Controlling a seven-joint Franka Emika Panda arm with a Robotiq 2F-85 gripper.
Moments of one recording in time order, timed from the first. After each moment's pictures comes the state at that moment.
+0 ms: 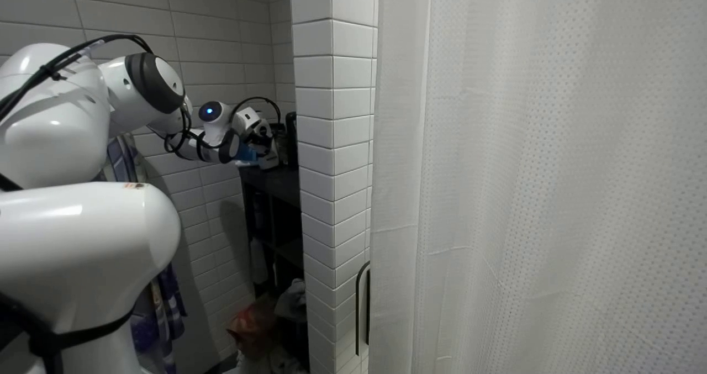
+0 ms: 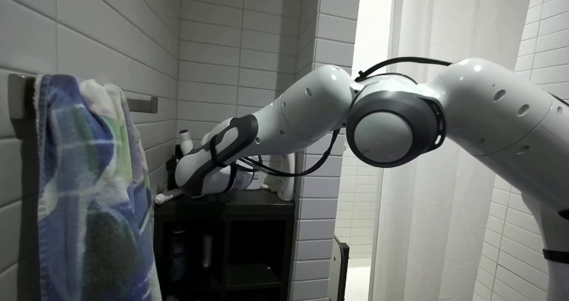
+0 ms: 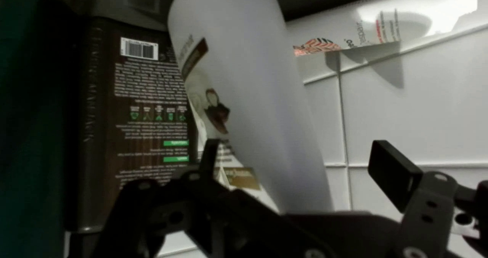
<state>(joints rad) 0.87 0.98 -0.45 -1.31 0.57 3.27 -0.07</state>
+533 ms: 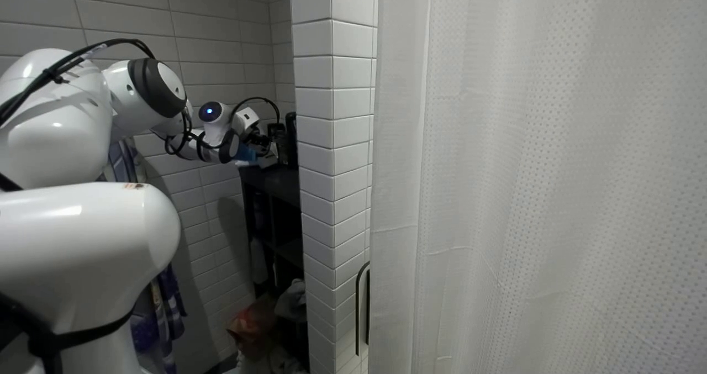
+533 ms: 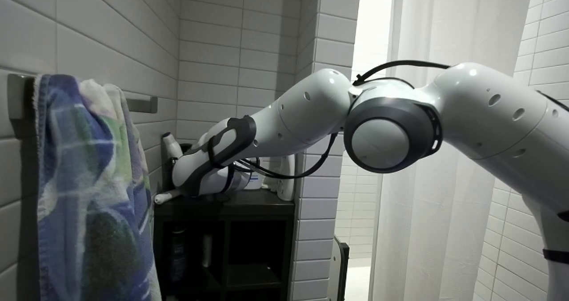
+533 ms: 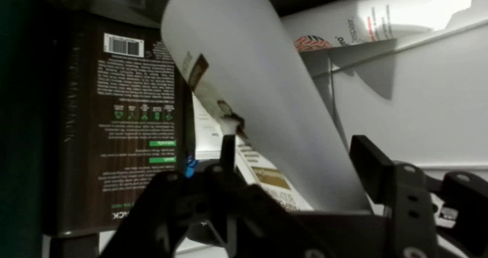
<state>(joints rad) 0.86 1.01 -0.45 -1.26 0.57 3.25 -0.07</state>
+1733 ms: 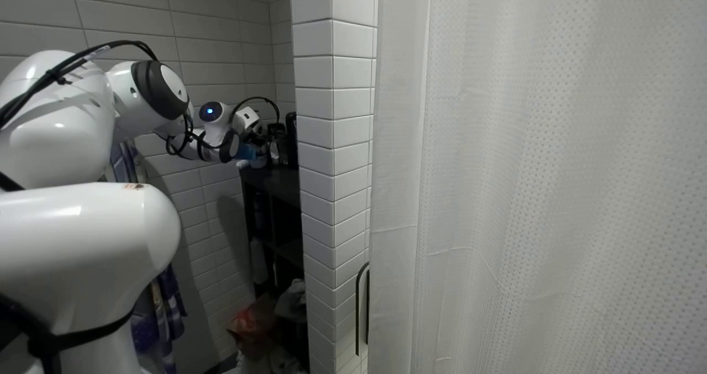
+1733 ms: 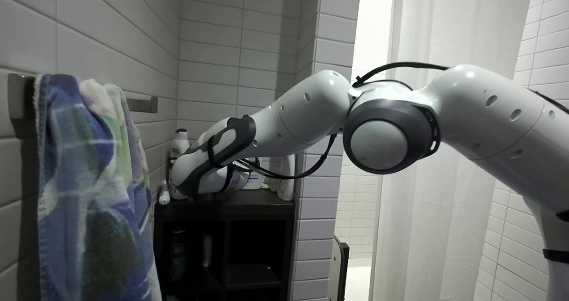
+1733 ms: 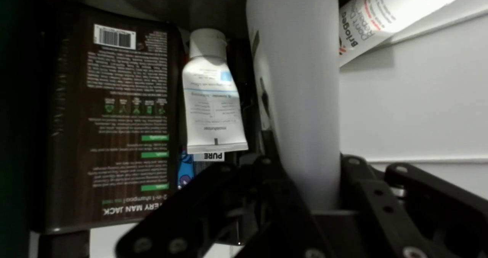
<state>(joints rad) 0.85 1.01 -0.44 -1.24 0.57 3.26 -0.07</state>
